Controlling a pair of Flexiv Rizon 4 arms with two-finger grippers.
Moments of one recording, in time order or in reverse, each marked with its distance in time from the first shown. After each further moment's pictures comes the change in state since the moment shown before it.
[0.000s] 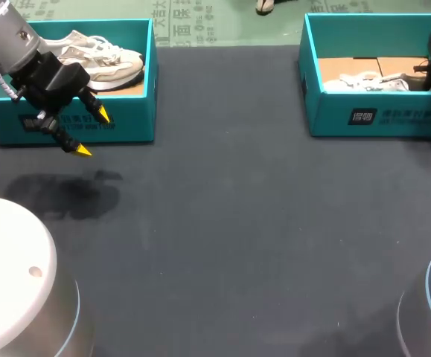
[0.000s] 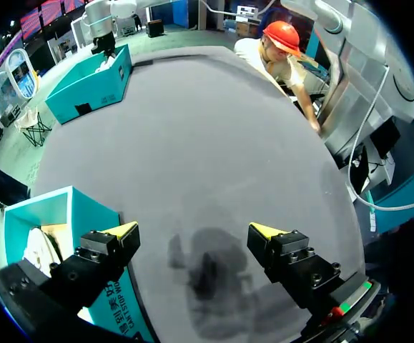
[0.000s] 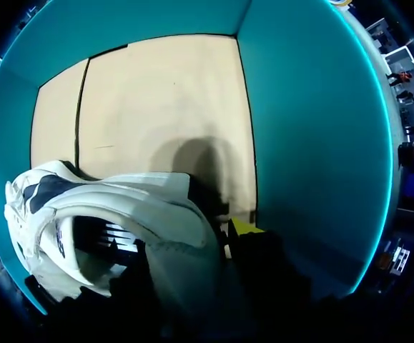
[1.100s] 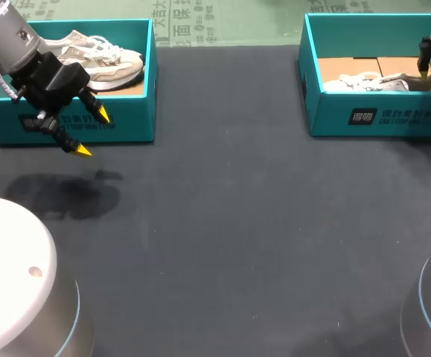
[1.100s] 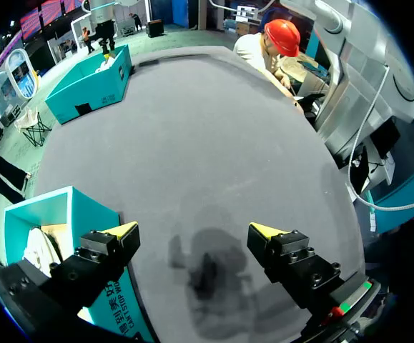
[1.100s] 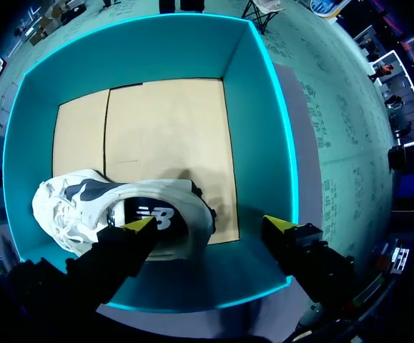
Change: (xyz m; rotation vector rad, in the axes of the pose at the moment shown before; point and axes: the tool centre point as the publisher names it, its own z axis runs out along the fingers) left arm 0.000 0.000 0.000 0.000 0.000 0.000; right arm 0.000 0.003 -0.074 -0.113 -0.057 0.010
